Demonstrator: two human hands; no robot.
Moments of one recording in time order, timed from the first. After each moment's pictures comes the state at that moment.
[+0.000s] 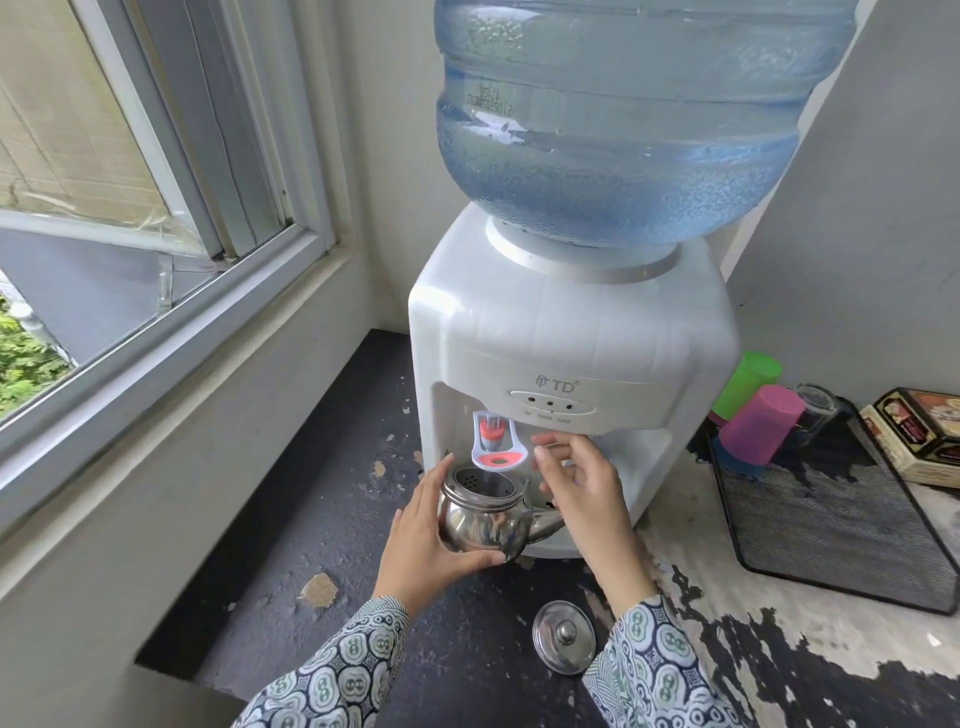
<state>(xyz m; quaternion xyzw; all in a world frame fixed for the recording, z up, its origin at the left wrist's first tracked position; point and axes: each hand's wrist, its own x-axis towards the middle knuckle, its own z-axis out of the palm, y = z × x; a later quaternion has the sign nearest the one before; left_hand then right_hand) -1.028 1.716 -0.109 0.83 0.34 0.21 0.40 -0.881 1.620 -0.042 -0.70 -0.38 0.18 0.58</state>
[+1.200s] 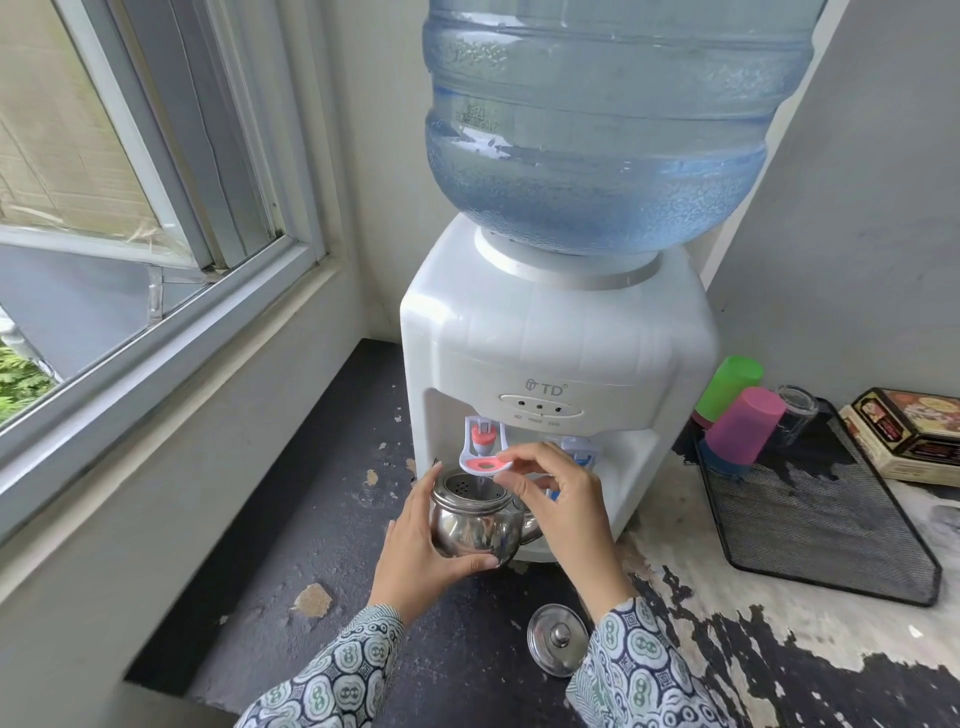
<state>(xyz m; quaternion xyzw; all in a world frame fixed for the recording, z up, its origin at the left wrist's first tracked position) -1.026 1.718 -0.121 0.78 0.35 0.23 0.45 -0.892 1.618 -0.039 -0.67 -0.50 0.09 0.55</state>
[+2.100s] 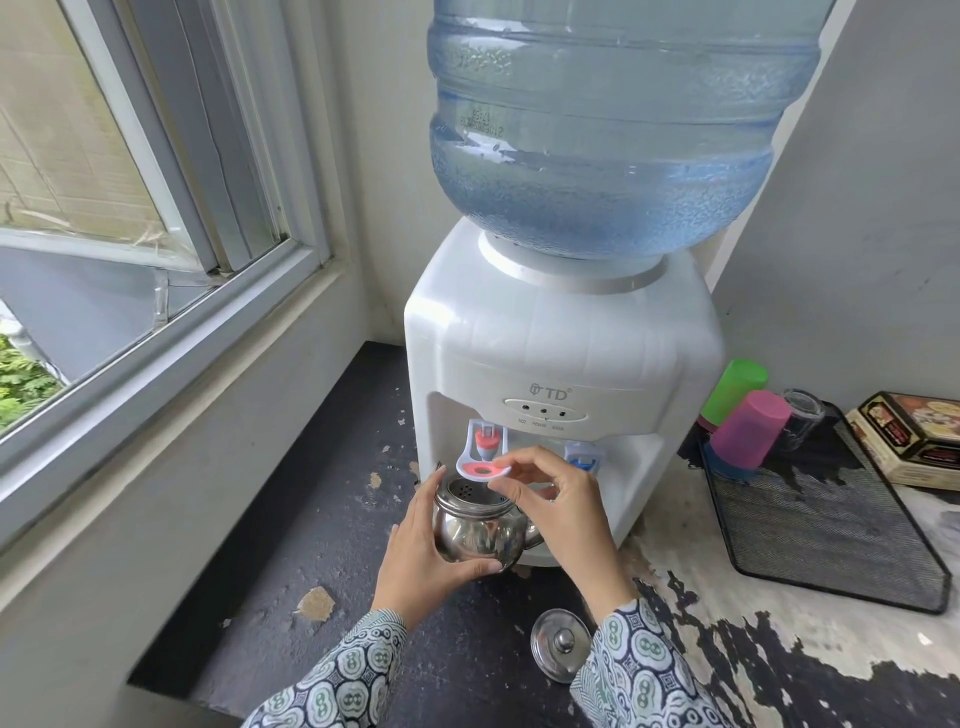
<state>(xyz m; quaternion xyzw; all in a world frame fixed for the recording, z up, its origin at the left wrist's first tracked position) -1.026 1.718 -0.123 0.79 0.35 0.23 0.45 -0.895 1.620 -0.034 -0.68 -0.47 0.15 0.55</state>
